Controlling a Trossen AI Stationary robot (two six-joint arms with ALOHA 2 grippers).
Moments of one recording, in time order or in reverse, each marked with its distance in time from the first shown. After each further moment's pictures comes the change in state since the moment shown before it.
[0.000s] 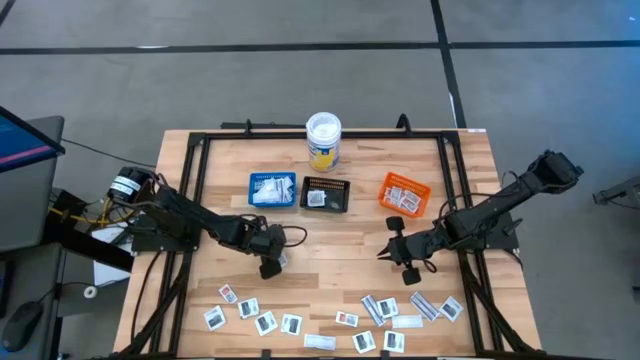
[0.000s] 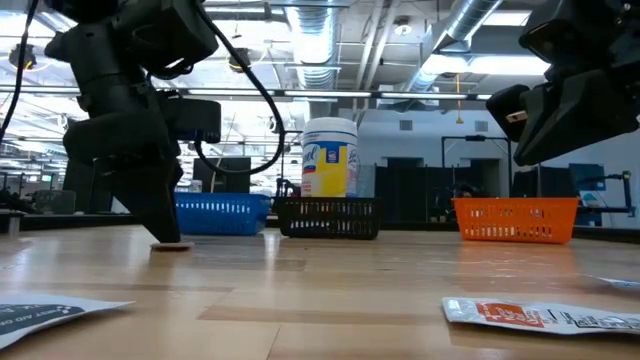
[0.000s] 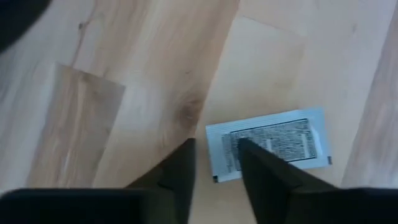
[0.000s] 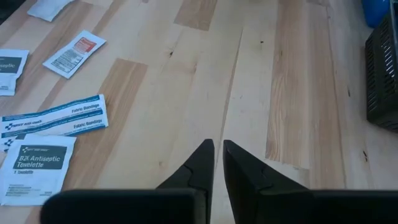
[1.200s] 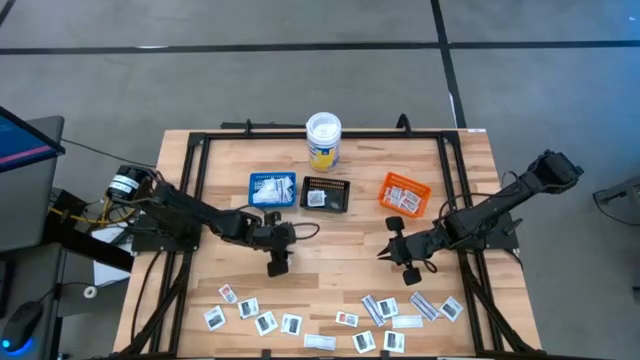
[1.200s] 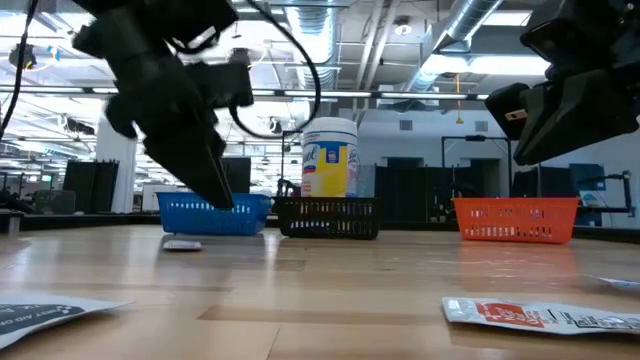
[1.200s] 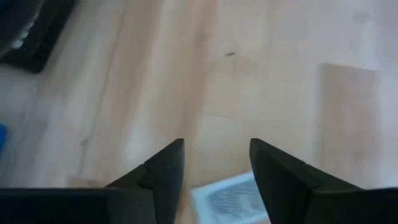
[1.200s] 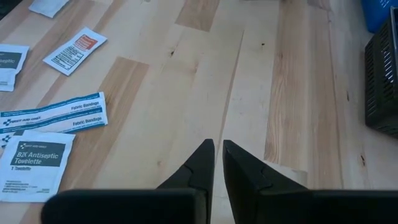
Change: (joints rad) left arm 0.052 -0.044 0.064 0.131 -0.003 0.255; right arm 0.000 0.000 0.000 0.001 -0.001 -0.026
